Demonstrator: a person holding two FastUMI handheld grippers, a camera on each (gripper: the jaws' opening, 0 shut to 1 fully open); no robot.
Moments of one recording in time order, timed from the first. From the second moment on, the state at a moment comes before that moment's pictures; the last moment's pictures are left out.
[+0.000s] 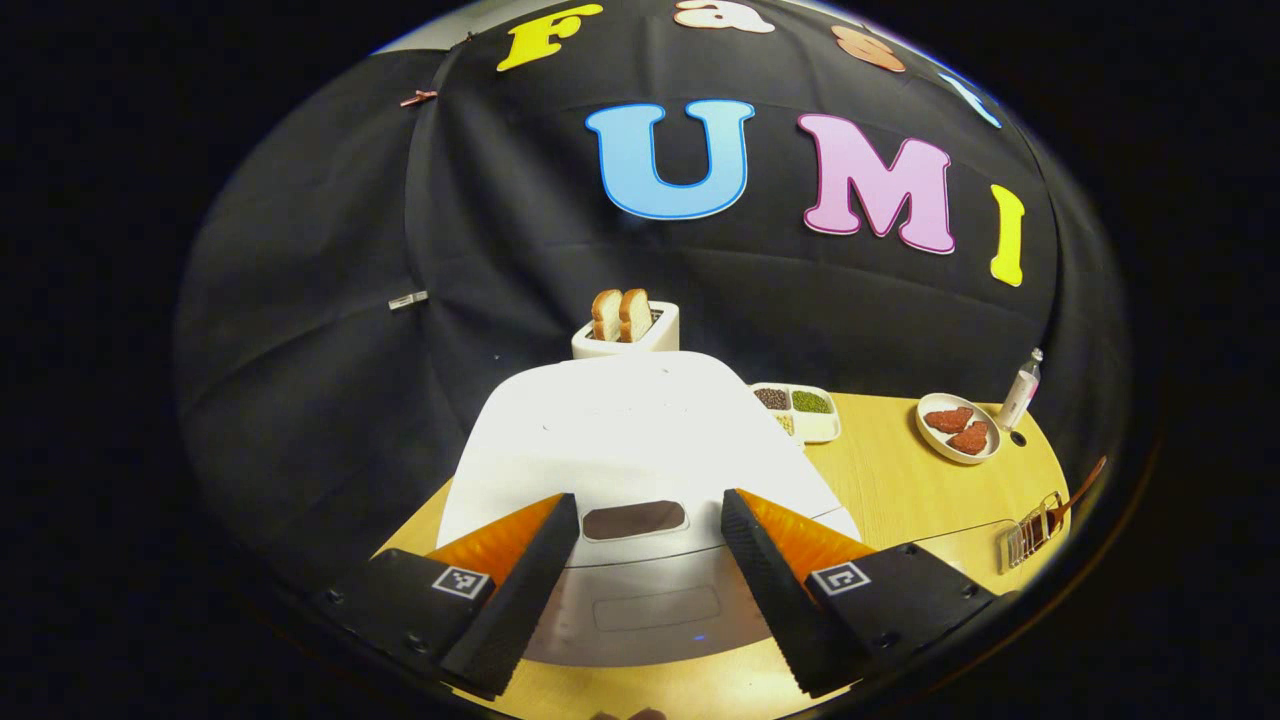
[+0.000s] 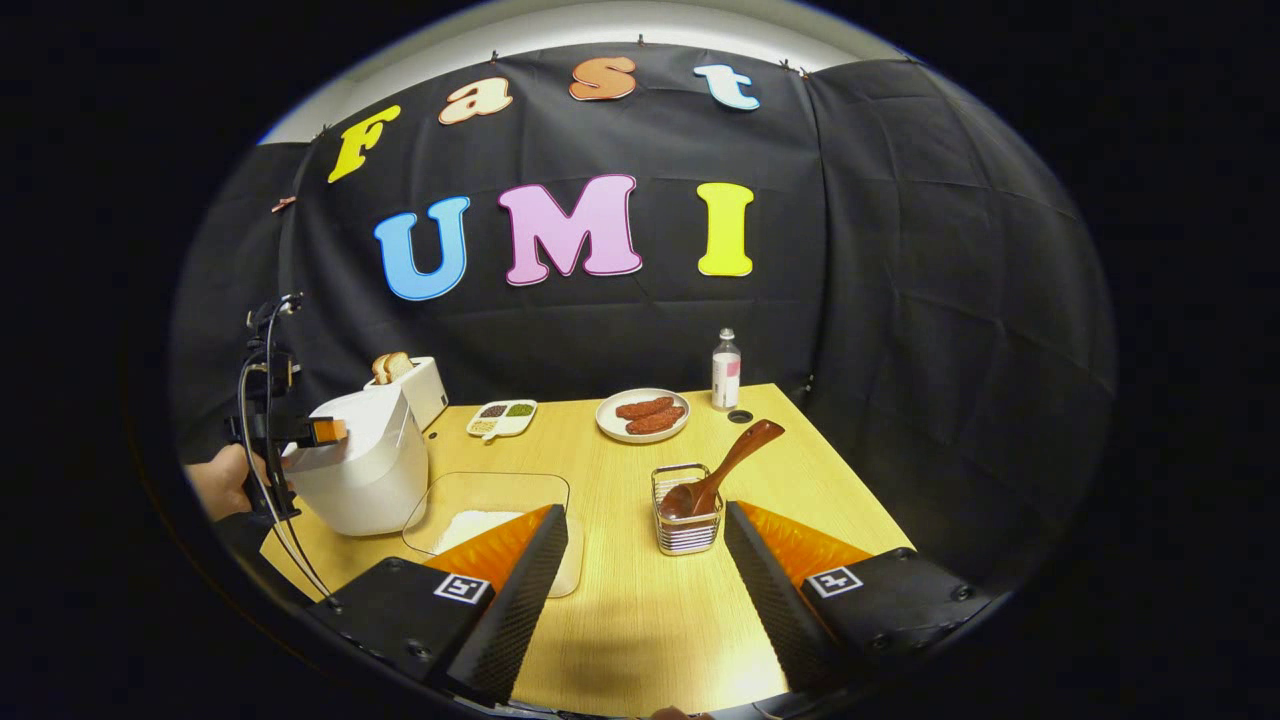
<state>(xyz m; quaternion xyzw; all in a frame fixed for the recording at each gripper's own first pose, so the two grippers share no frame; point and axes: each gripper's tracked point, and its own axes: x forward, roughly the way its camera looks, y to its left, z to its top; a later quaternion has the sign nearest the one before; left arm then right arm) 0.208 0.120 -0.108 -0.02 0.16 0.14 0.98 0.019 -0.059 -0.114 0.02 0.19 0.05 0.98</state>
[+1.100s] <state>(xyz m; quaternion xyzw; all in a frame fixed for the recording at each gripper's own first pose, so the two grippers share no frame) 0.035 0.039 0.033 0.02 -0.05 0.05 1.00 0.047 -0.010 -0.017 0.03 0.06 0.05 1.00</state>
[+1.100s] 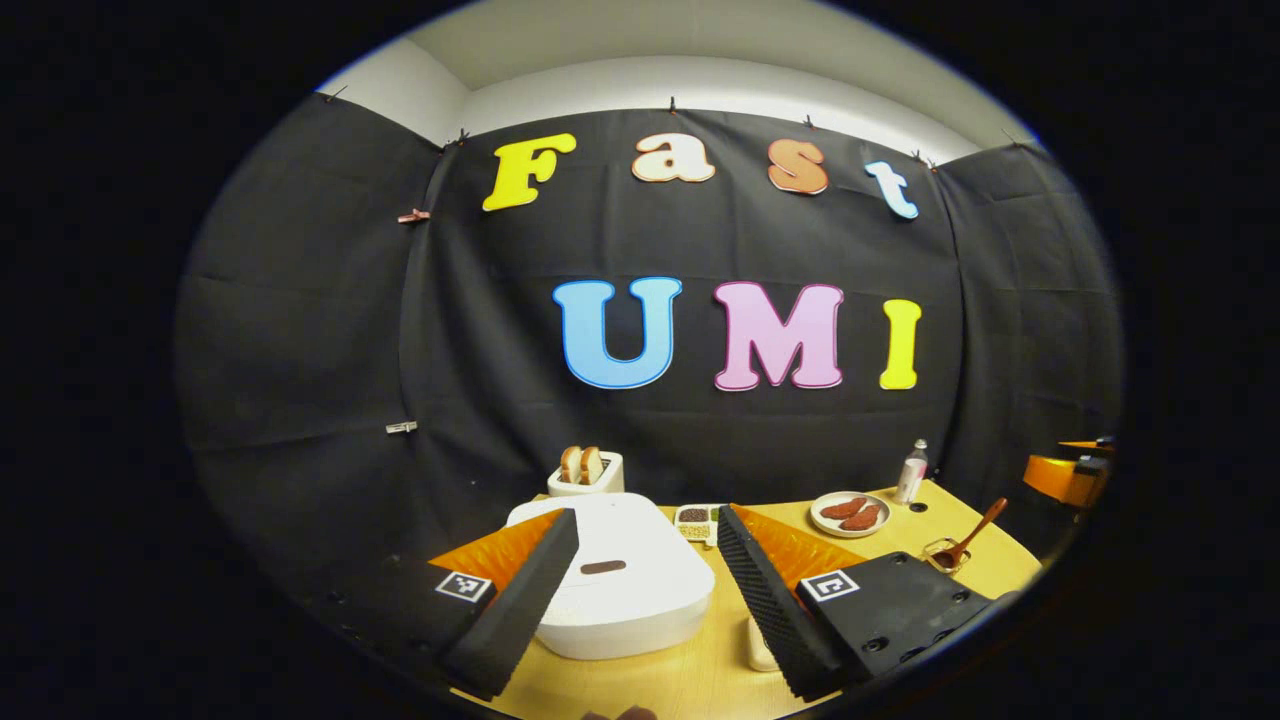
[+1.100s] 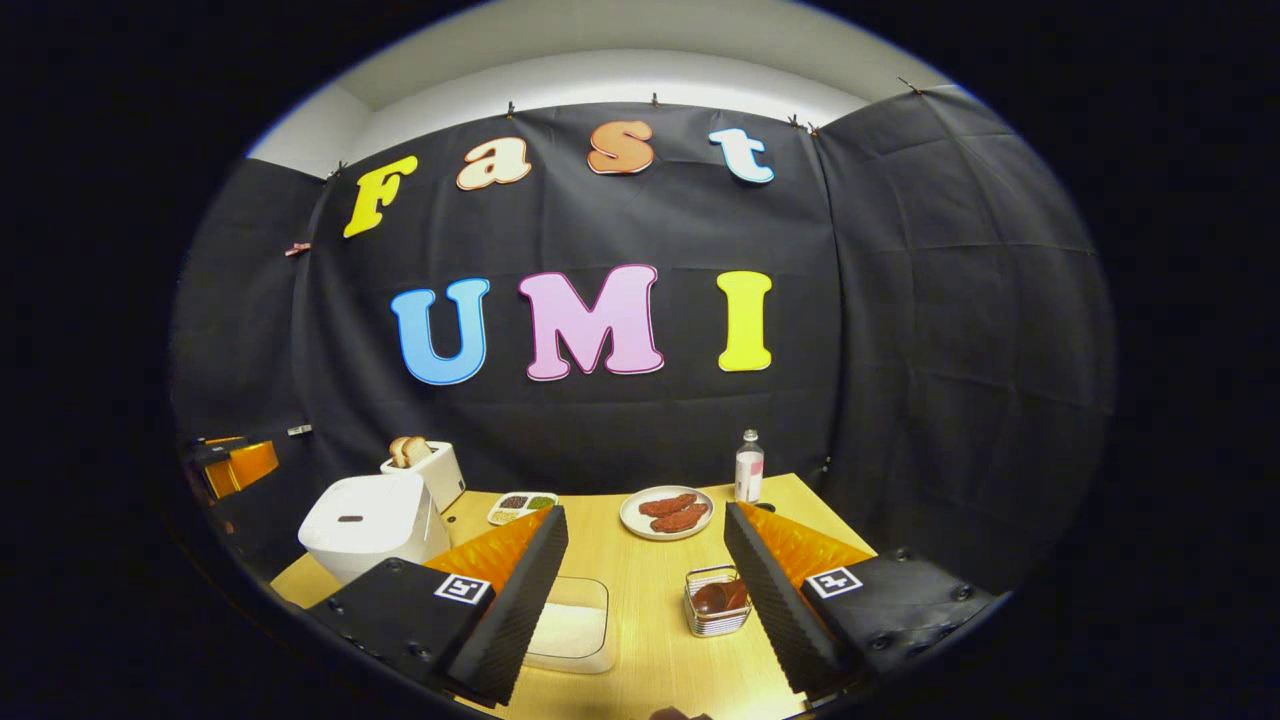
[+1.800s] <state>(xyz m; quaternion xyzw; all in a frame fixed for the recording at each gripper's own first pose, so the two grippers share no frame) 0.008 0.025 0.000 -0.01 -0.03 -0.02 1.00 0.019 0.027 -0.037 0.04 0.09 0.05 0.99</state>
